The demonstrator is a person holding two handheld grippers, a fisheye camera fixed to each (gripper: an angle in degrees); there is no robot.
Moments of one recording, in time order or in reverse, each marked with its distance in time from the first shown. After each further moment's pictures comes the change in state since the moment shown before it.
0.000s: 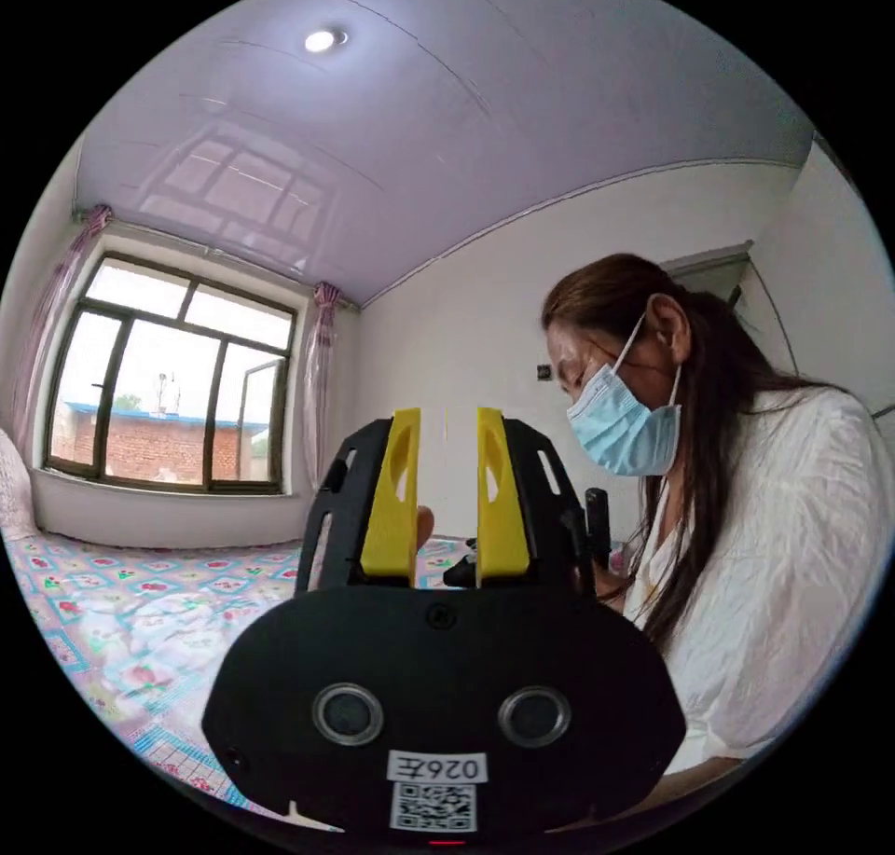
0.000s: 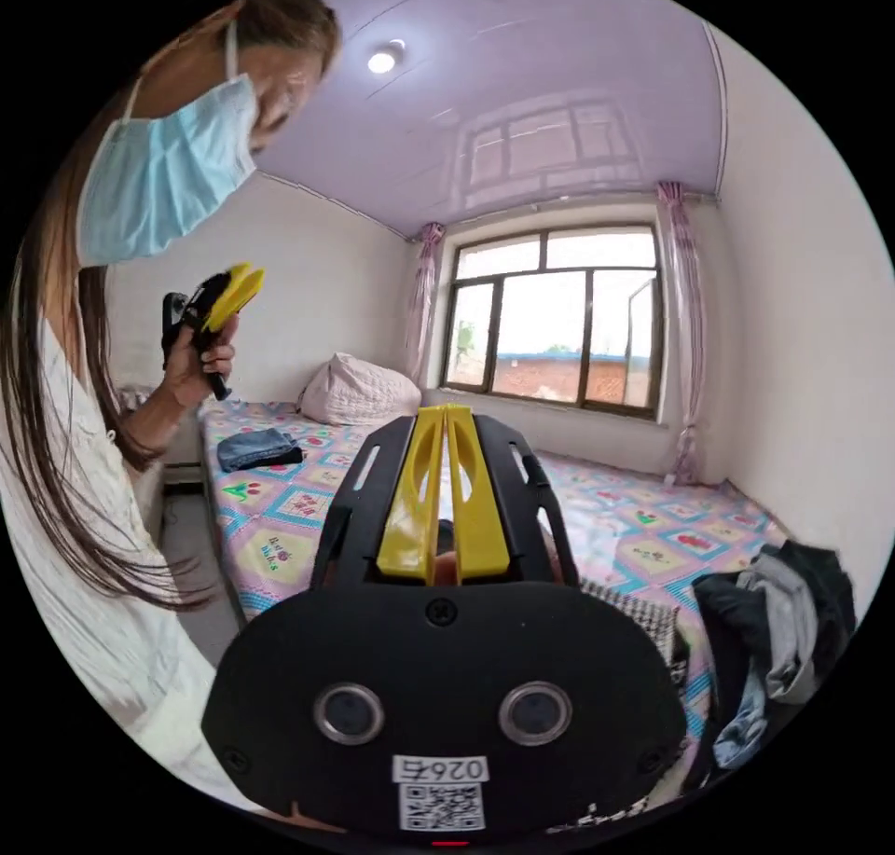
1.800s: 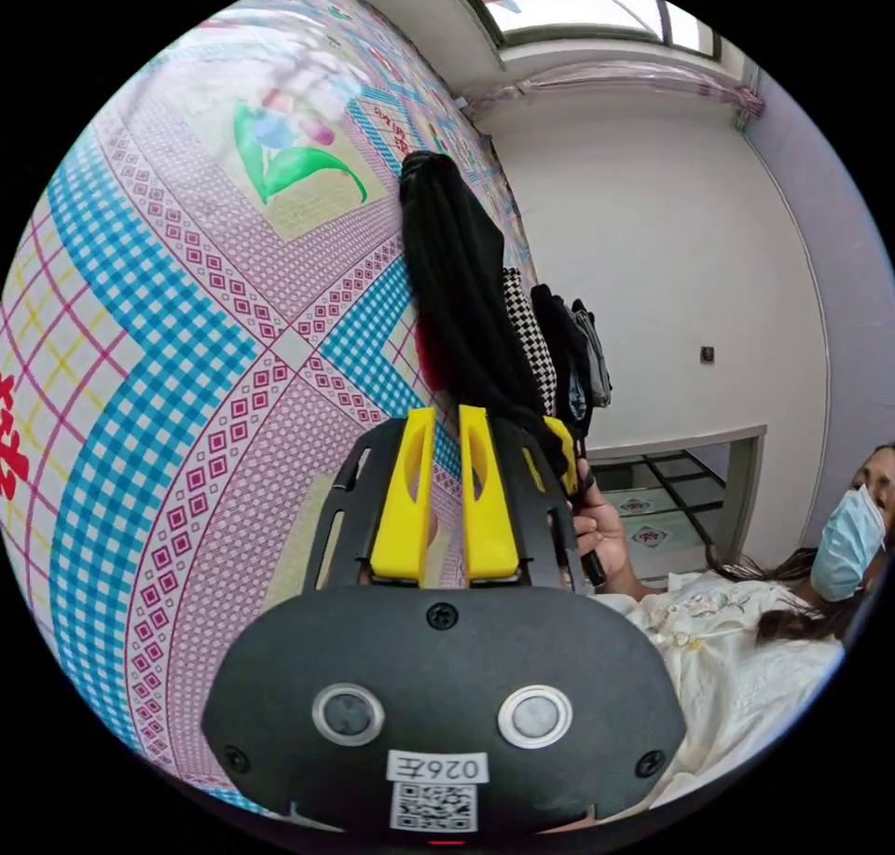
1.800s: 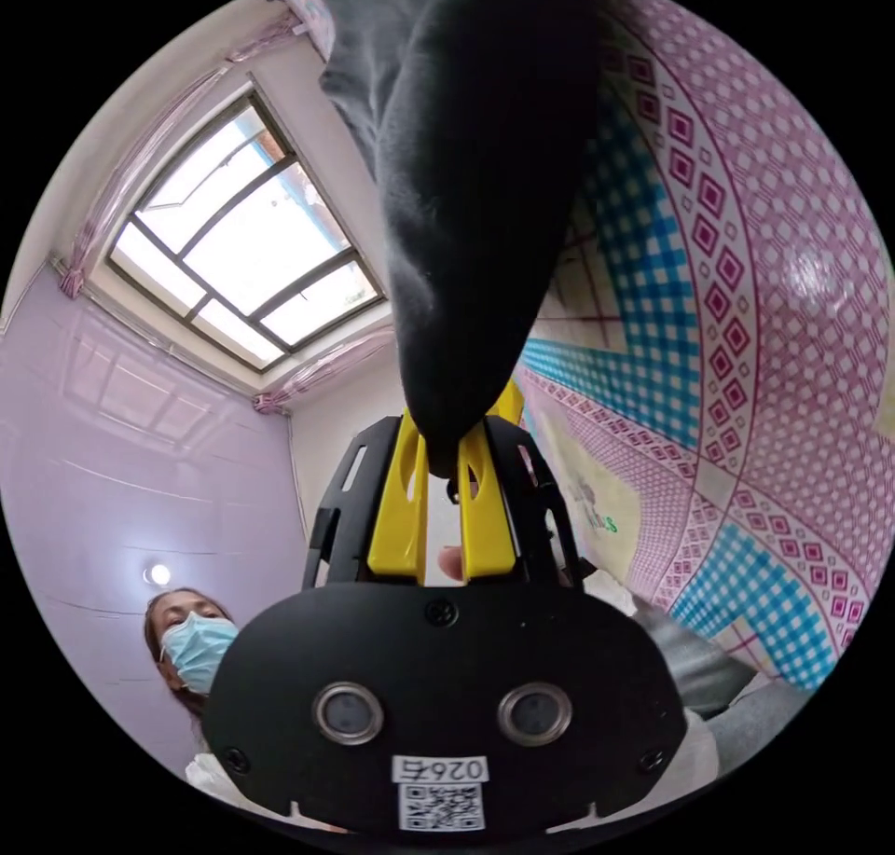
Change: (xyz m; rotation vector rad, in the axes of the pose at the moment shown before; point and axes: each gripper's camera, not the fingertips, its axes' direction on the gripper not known) left arm -0.364 0.629 0.010 -0.989 0.135 -1.260; right arm 0.308 0.114 0.486 -0.365 -0.542 1.992
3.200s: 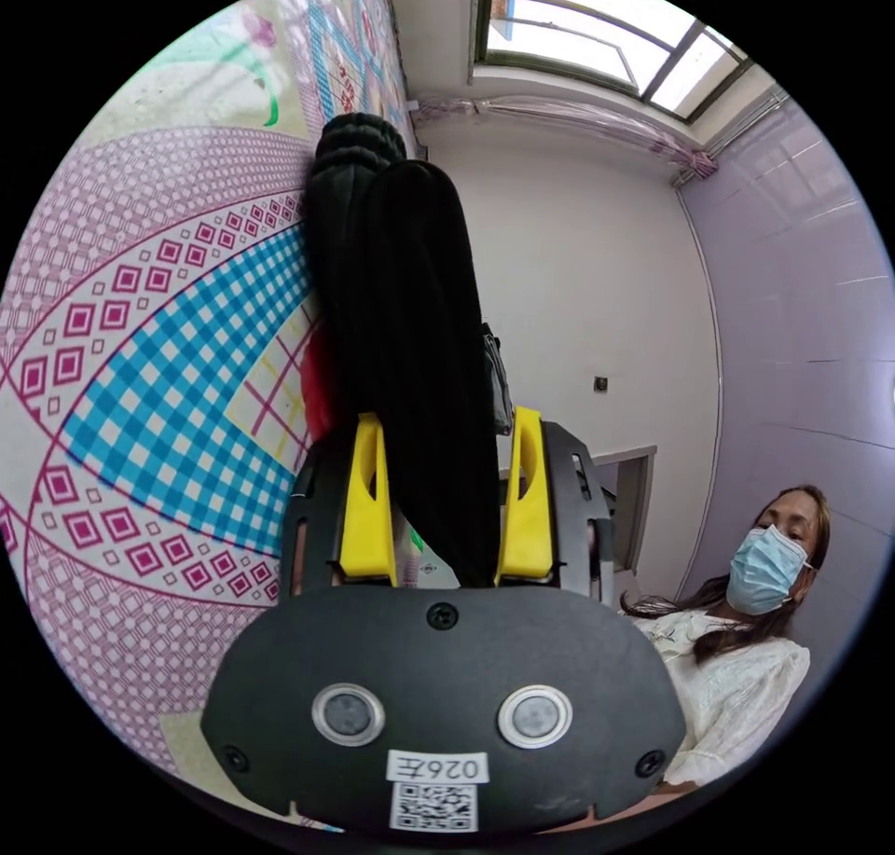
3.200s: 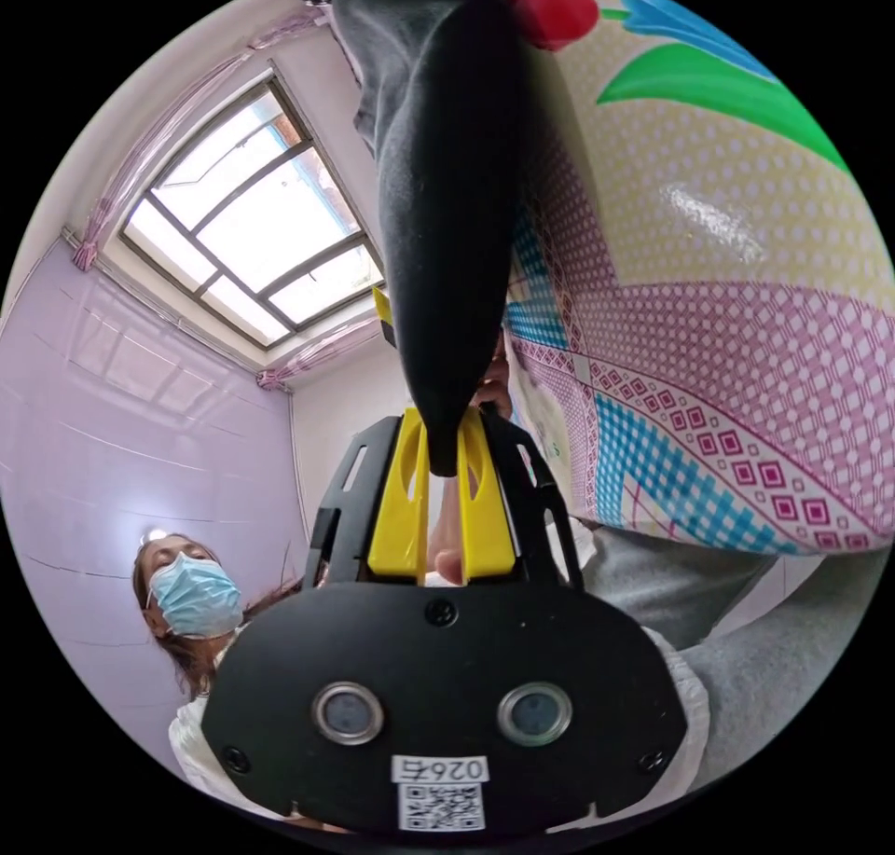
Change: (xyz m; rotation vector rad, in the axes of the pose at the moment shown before) left arm -0.036 0.053 0.050 0.039 0.398 -0.042; right arm -0.038 0.053 -0.154 -0.042 -0.004 -0.050
